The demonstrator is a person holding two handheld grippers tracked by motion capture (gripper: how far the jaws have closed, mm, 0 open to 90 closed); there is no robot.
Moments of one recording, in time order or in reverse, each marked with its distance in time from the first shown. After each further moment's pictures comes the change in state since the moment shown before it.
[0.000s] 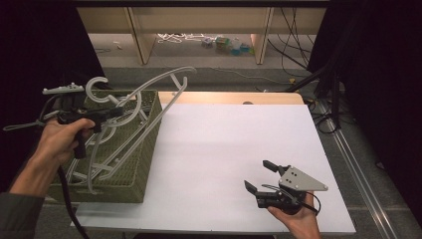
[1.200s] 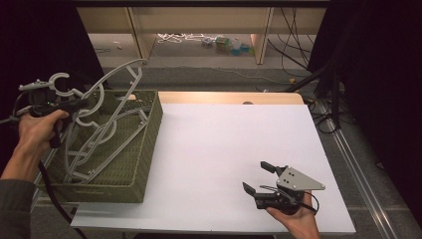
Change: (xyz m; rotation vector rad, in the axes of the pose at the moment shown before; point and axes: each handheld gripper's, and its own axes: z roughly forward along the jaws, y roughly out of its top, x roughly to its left) left arm 0.094 -0.008 -0.011 -0.025 0.300 0.002; right arm 0.000 -0.002 0.004 0.005 0.027 -0.026
